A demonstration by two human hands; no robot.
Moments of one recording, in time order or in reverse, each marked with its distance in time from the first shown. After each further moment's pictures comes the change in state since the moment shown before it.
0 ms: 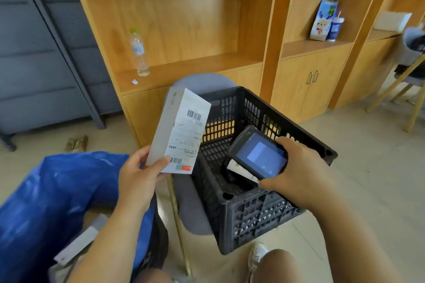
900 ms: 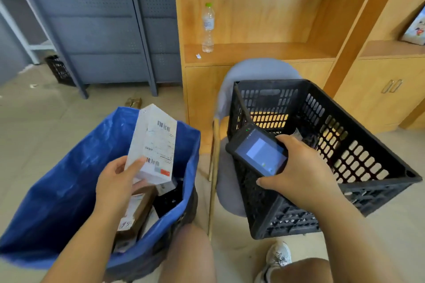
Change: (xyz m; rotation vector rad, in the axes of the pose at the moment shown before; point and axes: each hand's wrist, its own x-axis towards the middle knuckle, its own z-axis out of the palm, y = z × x) left_hand -0.043 -0.039 -0.162 0.068 0.416 -0.216; right_hand -0.005 -0.082 0.057 -0.001 -0.140 -0.274
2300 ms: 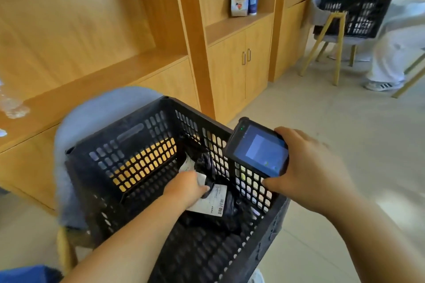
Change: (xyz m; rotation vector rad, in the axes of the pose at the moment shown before) left_hand -0.007 -0.026 0.476 1.423 -1.055 0.578; right_hand 0.029 0.222 -0.085 -0.170 0.230 0.536
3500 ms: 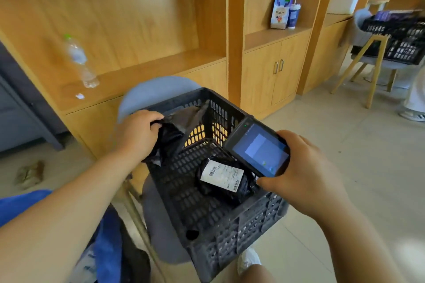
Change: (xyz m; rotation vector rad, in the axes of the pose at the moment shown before) left_hand -0.152 -0.075 -0.121 -0.108 0.793 0.061; right_hand -0.076 -0.047 -0.018 0.162 0.041 -0.122
